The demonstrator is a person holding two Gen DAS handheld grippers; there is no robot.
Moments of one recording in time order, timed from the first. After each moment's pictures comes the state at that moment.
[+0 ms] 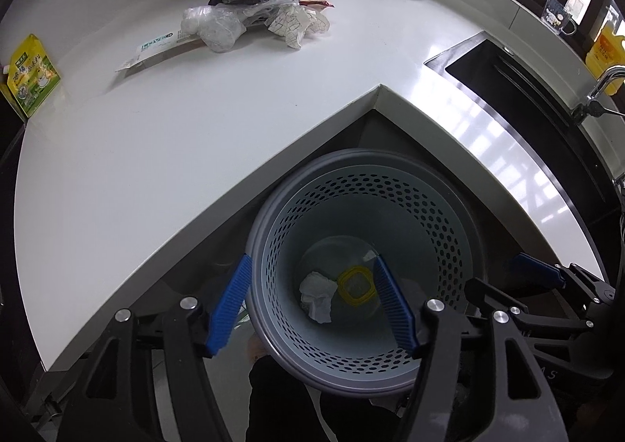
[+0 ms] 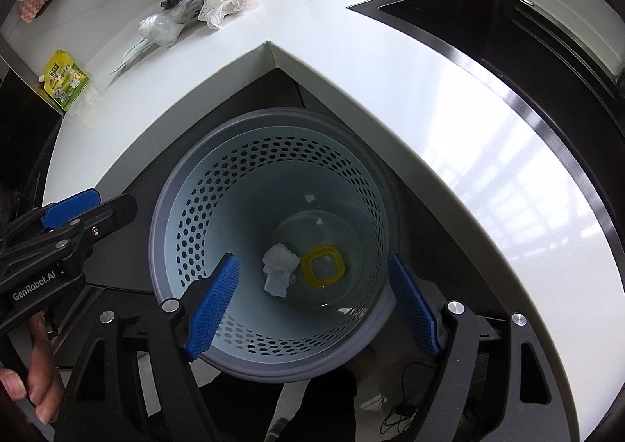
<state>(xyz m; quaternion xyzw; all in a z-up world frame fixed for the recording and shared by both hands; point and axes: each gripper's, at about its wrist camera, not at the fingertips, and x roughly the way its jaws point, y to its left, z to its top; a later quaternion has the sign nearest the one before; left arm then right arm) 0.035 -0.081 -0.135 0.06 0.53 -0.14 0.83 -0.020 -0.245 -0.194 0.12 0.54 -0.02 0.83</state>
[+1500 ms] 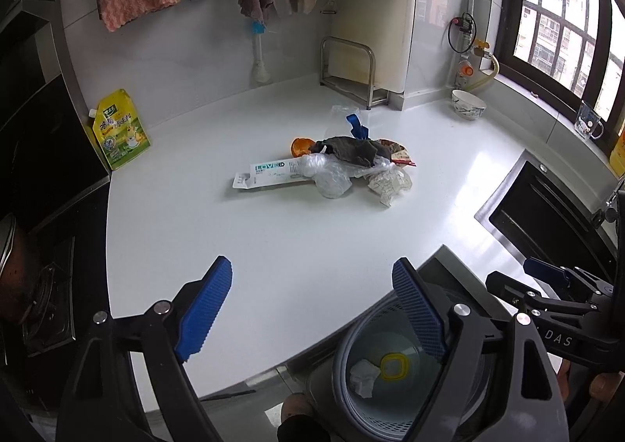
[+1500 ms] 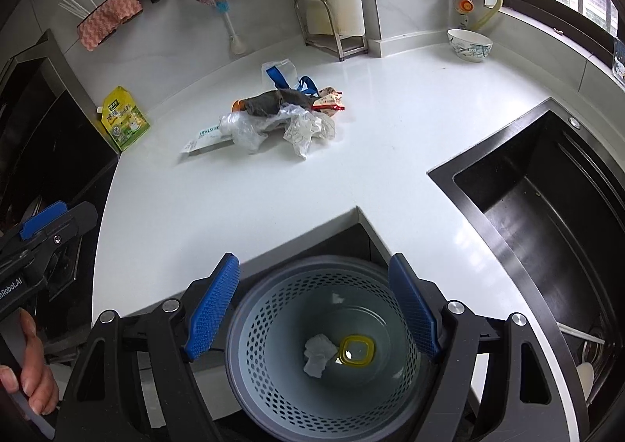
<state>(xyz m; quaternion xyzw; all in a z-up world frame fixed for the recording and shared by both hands) 0.070 -0.010 -0.003 0.03 0.40 -0.05 0.92 0.071 -0.211 -0.079 0.10 0.44 0.05 0.89</state>
